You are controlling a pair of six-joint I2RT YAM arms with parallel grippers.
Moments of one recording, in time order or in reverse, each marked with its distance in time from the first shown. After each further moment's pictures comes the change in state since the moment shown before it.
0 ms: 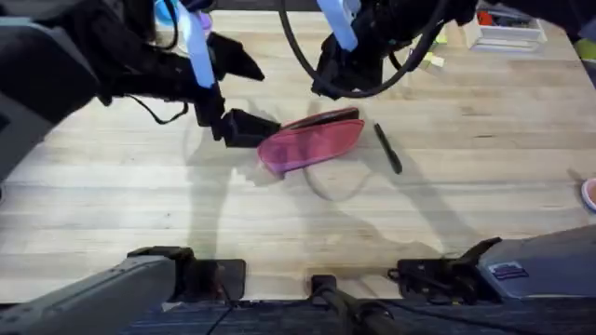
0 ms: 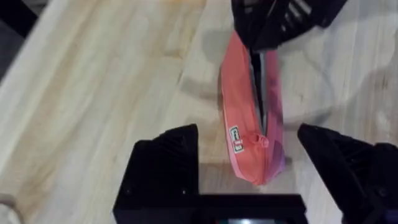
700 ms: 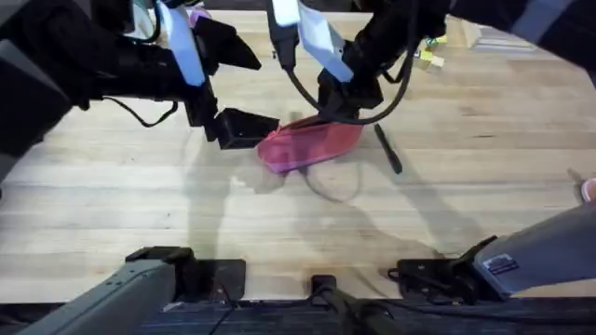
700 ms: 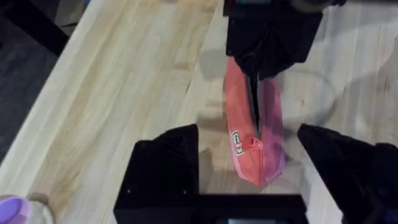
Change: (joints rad) left arm 0.000 -0.119 0.012 -0.026 -0.008 0.000; right arm 0.000 0.112 0.003 -0.128 0.000 -0.305
